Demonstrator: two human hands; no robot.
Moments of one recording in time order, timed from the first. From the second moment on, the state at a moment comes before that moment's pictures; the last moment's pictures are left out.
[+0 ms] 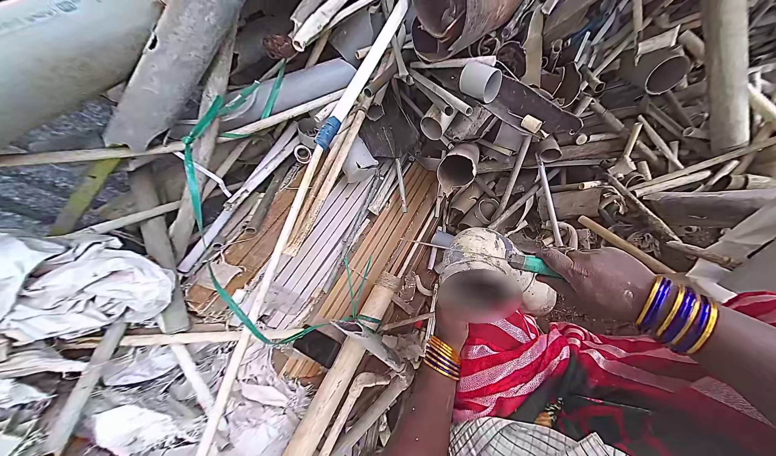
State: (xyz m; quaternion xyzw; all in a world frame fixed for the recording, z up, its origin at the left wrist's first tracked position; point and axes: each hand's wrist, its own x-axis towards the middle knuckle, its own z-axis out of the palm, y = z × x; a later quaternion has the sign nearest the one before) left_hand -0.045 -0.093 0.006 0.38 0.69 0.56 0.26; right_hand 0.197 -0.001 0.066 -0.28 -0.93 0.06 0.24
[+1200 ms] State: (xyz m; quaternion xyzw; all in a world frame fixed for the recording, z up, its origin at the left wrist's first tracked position) left_hand -0.048 -0.096 0.012 0.38 0.69 0.55 0.27; right_hand 0.189 0.005 0.051 -0.40 -0.79 0.37 0.28
